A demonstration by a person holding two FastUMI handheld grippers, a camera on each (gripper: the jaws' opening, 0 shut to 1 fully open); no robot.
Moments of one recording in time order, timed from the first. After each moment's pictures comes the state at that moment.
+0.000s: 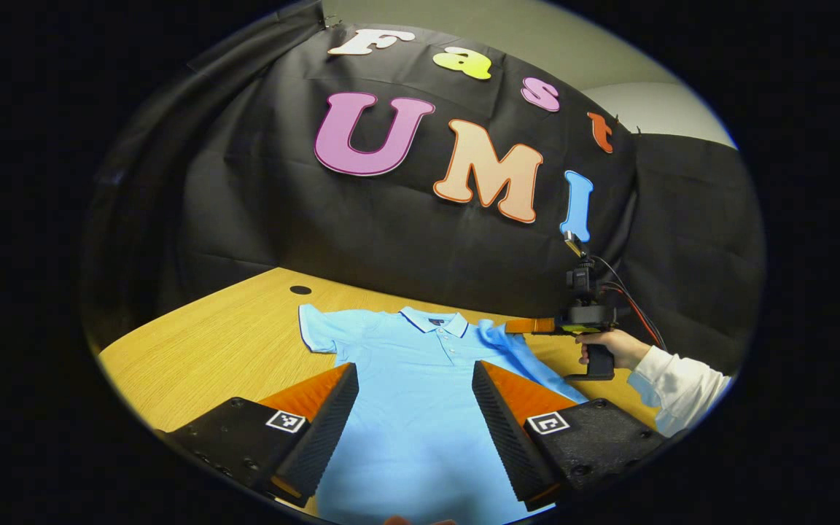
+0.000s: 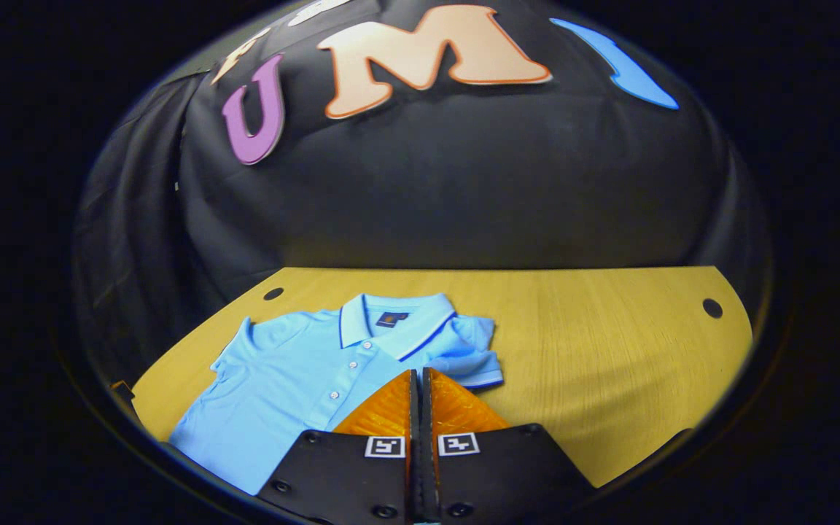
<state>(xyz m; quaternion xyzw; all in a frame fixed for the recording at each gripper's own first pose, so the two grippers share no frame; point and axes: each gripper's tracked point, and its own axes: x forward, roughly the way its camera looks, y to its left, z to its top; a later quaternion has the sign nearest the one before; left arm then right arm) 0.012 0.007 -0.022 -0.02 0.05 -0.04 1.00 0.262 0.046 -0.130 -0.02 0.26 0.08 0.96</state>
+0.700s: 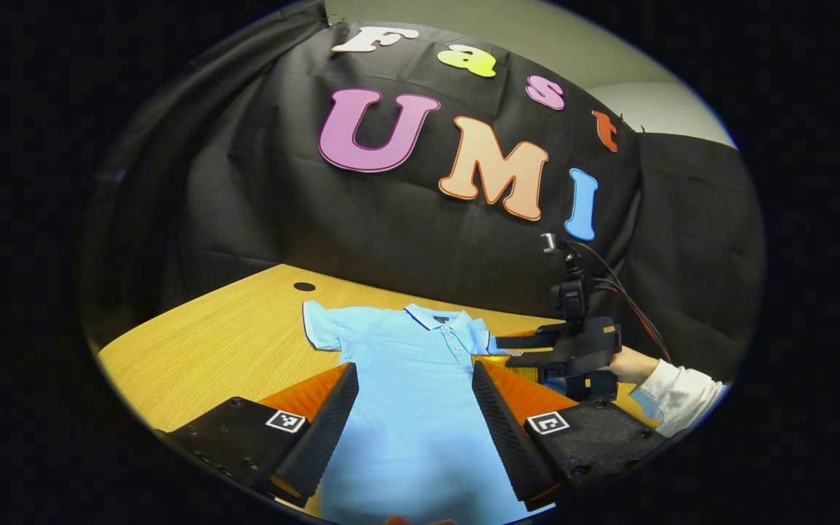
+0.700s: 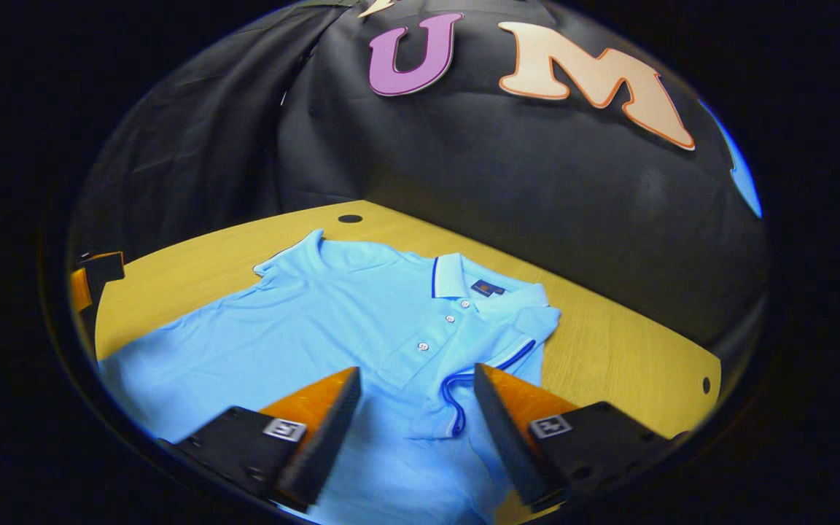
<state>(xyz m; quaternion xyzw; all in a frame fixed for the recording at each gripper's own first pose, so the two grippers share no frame) 0.017 0.014 -0.027 -0.02 0.06 -0.04 1.00 0.215 0.103 -0.159 -0.16 0.27 0.16 0.94</state>
